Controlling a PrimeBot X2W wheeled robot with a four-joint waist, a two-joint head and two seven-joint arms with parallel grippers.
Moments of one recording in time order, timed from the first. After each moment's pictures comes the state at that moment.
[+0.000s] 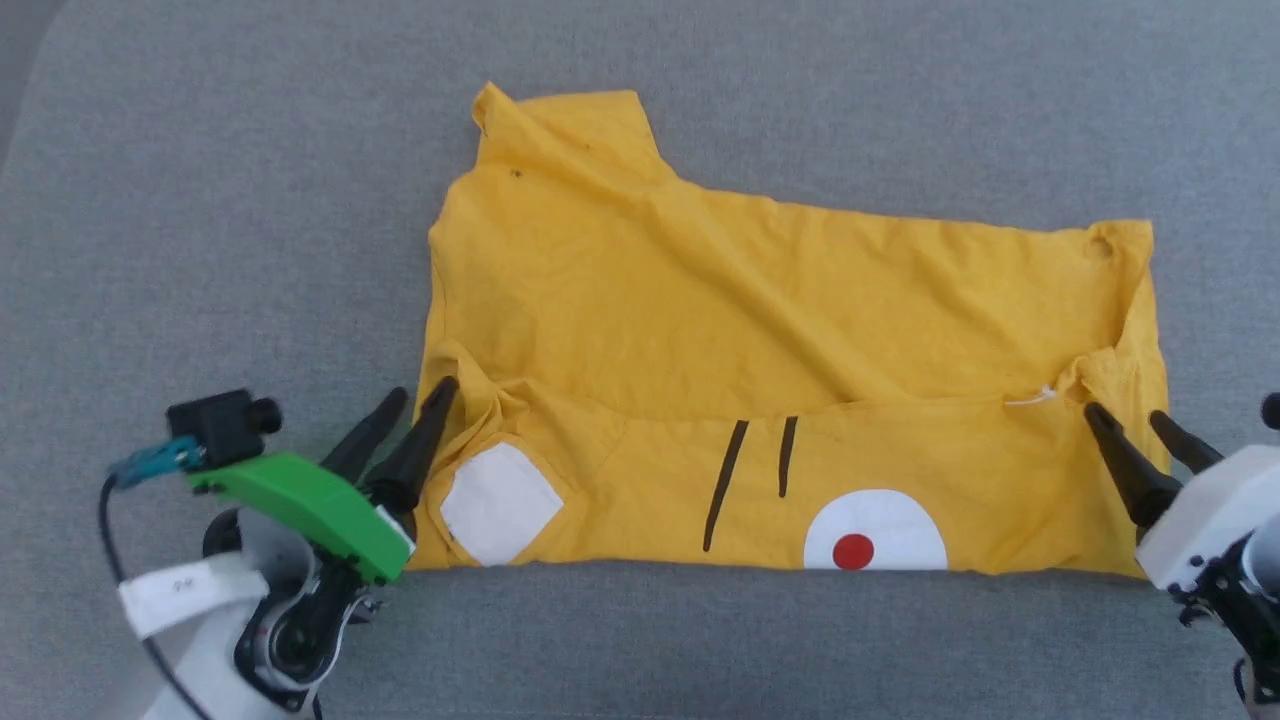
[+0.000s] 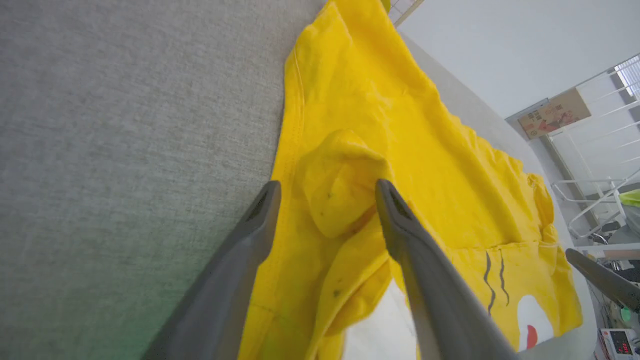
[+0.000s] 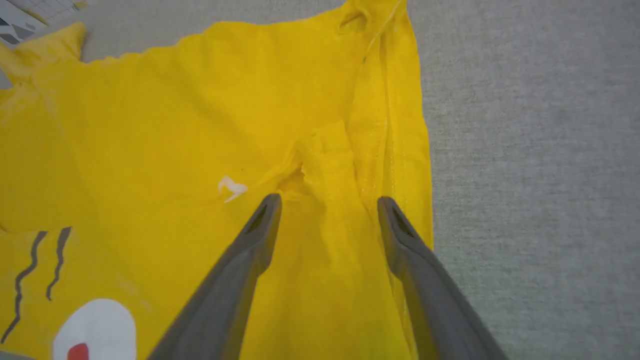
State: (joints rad) left arm -0.33 0.48 -0.50 0.20 -1.16 -0.07 -0.01; right arm -0.15 -0.27 -0.15 0.09 0.53 0.13 0.44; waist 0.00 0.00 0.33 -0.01
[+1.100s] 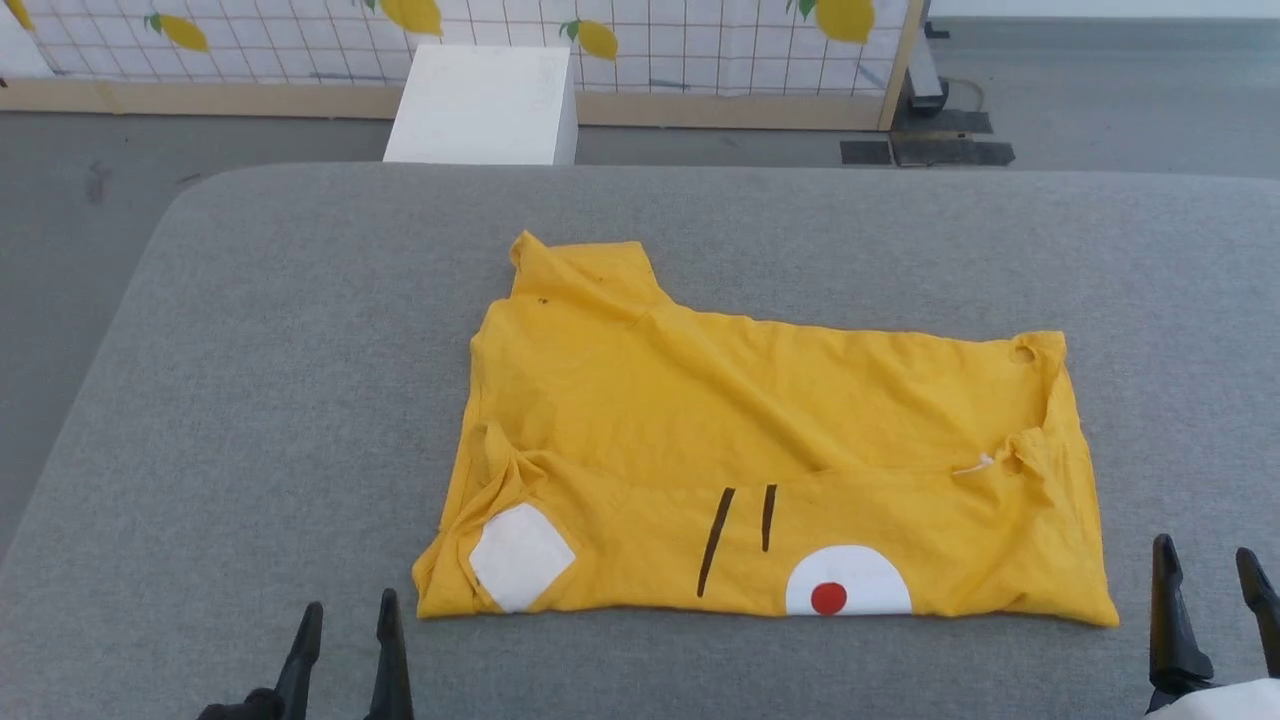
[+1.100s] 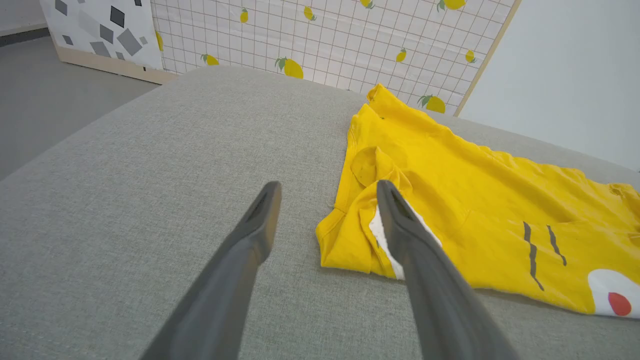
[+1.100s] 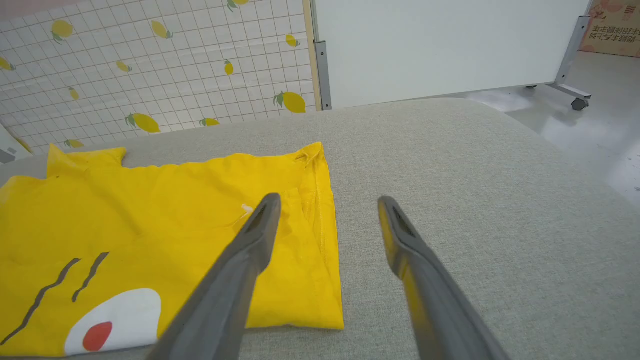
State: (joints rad) left arm 0.27 0.12 -0.07 -0.05 -0.35 0.02 -0.26; right arm 0.20 -0.05 -0.29 -0.03 0.19 0.13 -0.09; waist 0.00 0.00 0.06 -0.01
